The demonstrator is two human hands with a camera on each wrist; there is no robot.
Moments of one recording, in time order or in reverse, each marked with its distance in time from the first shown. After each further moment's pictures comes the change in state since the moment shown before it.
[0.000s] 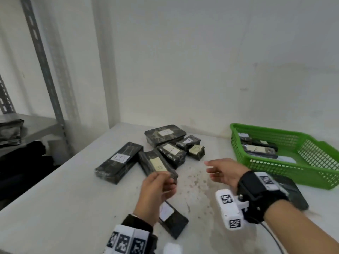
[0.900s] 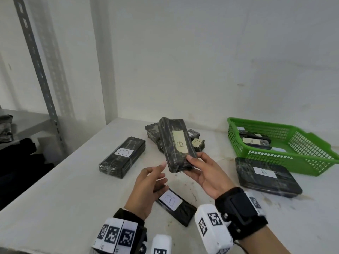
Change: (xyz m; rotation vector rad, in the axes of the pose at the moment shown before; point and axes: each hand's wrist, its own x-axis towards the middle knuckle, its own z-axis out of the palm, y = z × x) left_hand 0.004 0.010 -0.046 0.038 -0.050 -0.102; right_hand -0.048 0.028 0.081 0.526 -0.173 -0.269
